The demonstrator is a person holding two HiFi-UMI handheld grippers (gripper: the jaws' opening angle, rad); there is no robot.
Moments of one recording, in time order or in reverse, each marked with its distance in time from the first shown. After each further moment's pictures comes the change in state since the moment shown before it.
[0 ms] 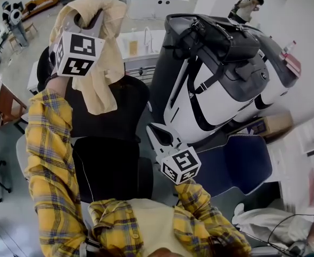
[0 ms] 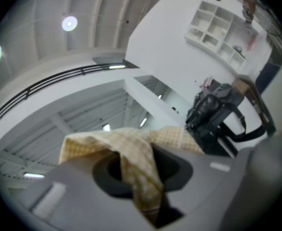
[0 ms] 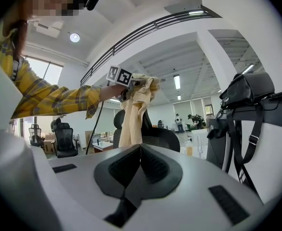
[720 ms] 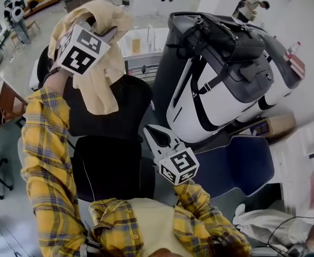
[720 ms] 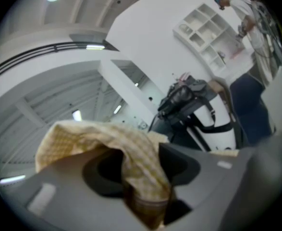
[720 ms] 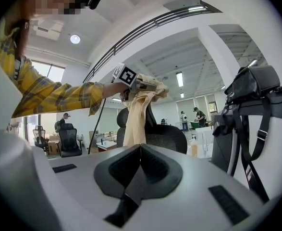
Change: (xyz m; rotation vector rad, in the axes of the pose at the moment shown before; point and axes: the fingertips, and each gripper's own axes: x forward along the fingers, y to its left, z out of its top) left arm 0.015 -0.062 -0.033 0.028 0.150 -0.351; right arm 0.014 0.009 -0.008 0.012 0.012 0.044
